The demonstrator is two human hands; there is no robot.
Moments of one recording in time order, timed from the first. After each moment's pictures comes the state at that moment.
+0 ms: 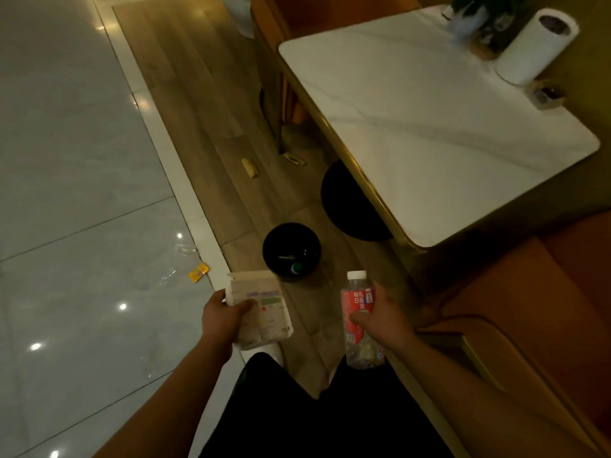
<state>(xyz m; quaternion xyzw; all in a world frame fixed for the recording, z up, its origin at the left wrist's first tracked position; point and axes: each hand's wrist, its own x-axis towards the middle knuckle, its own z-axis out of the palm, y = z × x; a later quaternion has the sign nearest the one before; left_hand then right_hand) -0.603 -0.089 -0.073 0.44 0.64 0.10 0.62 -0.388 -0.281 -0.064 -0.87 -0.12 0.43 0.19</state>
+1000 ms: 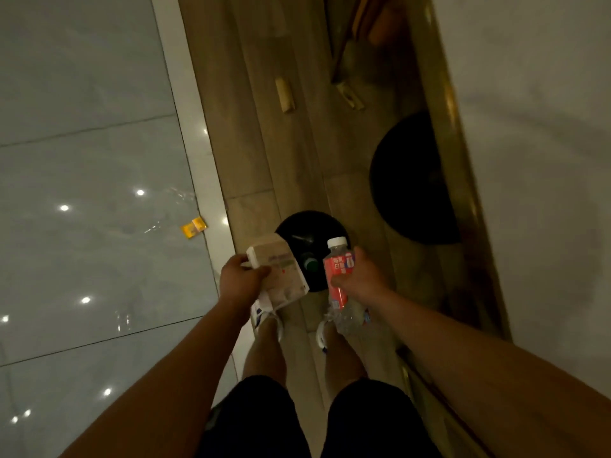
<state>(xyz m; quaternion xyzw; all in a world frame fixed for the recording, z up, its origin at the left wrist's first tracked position) -0.439 0.071 -0.270 0.31 0.75 0.03 0.58 -0.242 -0.024 -0.283 -0.82 -0.20 0.53 0.03</state>
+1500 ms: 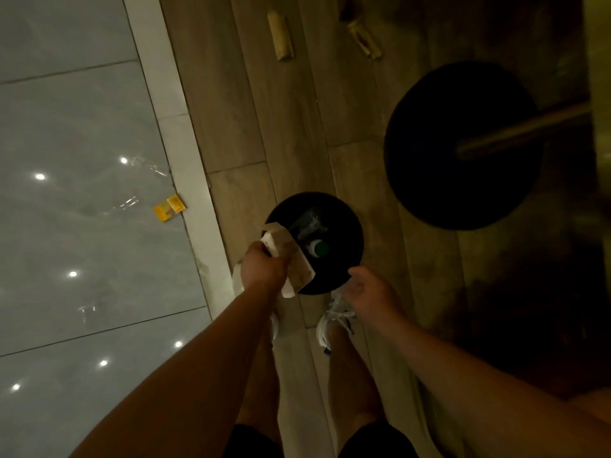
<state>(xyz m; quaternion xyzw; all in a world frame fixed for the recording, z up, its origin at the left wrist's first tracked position) -0.395 0.067 -0.411 0.37 0.76 -0.06 0.53 -0.251 -0.057 -0.392 -0.82 -0.17 0.55 0.03</state>
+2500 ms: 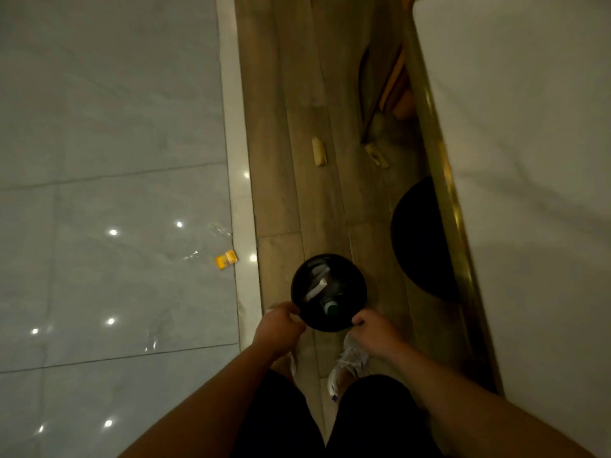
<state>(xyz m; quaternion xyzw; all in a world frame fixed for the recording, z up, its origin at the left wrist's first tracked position) -0.431 0.038 -0.236 0.55 0.64 -0.16 0.51 -0.240 -0.051 -0.274 -0.78 -0.31 0.55 -0.02</state>
